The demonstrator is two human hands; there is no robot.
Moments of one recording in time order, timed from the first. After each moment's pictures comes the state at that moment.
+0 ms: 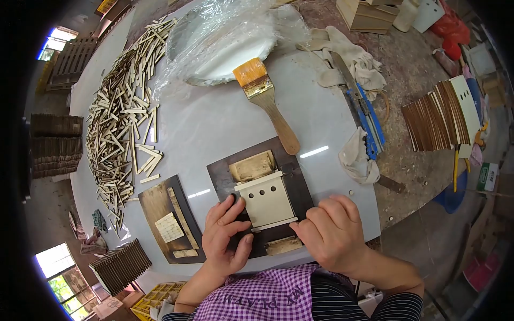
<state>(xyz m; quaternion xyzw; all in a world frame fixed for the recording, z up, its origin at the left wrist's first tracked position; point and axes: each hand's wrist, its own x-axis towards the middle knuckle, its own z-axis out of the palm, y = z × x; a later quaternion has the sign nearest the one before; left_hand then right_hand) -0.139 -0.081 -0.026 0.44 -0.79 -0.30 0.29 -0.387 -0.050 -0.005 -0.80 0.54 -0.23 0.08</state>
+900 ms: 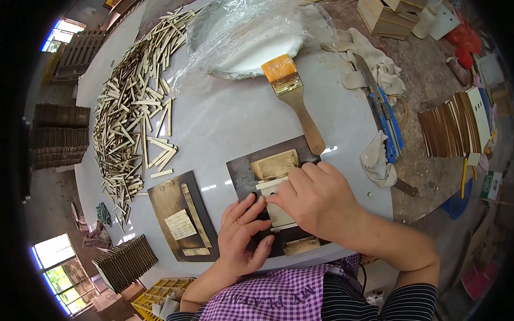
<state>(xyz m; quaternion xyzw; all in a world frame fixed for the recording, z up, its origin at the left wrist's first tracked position) -0.137 -0.083 -0.026 0.44 -0.79 -0.32 0.28 -0.357 -0.129 -0.012 -0.85 0.47 -0.23 0.09</state>
